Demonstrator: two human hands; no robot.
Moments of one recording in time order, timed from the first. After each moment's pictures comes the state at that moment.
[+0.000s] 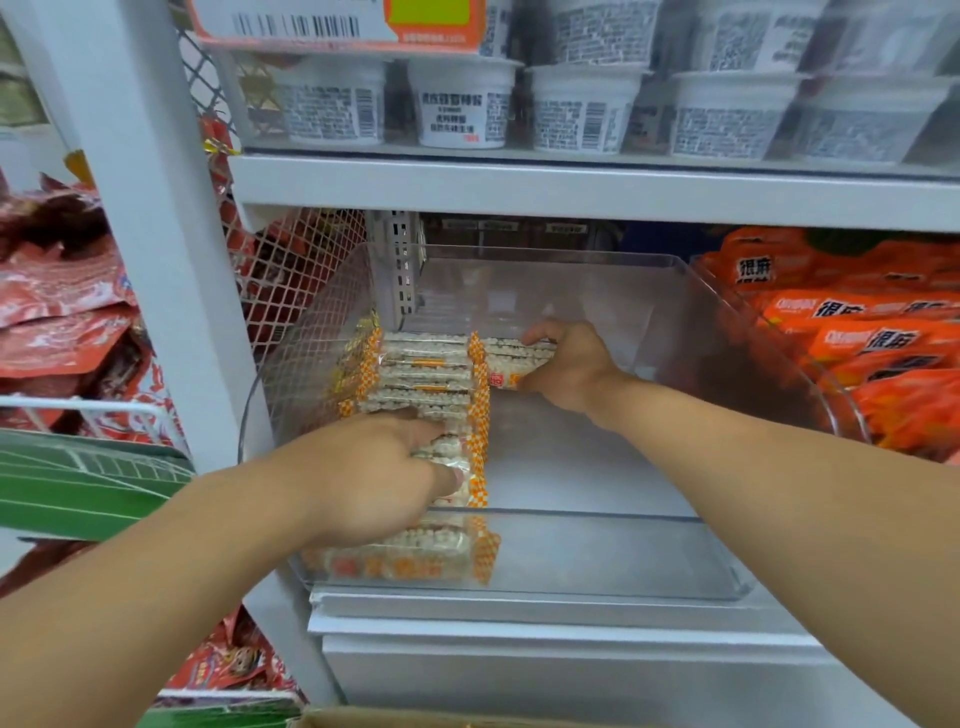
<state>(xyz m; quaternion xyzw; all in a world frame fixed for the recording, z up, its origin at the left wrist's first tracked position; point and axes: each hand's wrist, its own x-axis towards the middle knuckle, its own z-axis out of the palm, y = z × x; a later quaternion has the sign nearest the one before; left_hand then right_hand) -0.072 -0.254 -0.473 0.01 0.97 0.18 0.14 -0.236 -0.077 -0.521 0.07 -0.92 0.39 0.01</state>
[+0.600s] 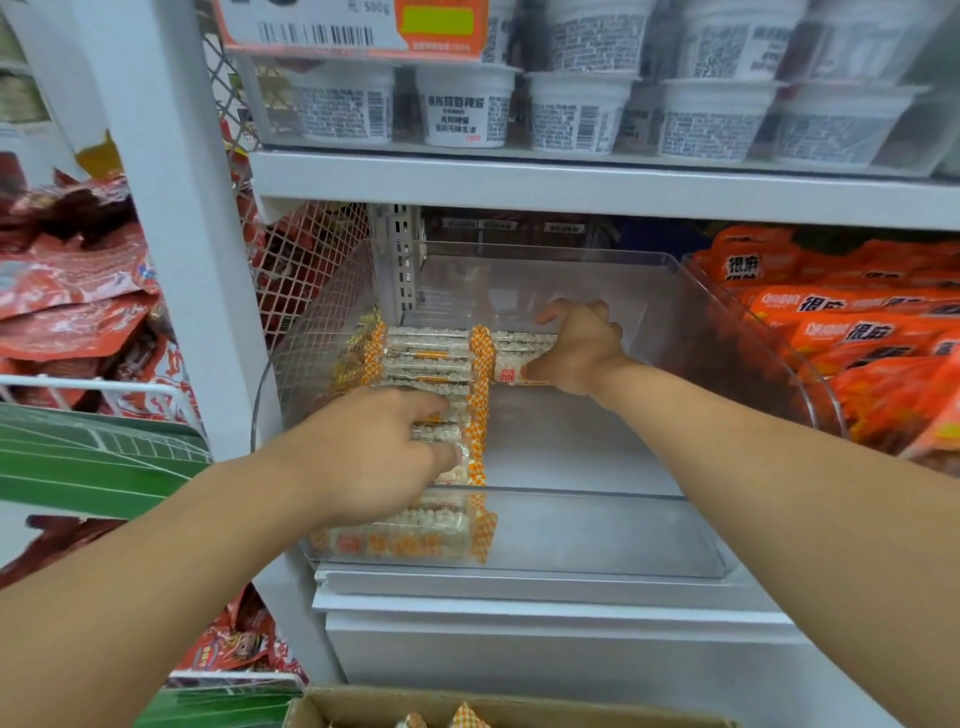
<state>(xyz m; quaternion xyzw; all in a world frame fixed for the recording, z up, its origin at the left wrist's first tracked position) -0.066 -0.256 -0.477 0.04 0.98 0.19 0.03 -0.226 -0.069 -0.500 0.06 -0.96 0.28 0.04</state>
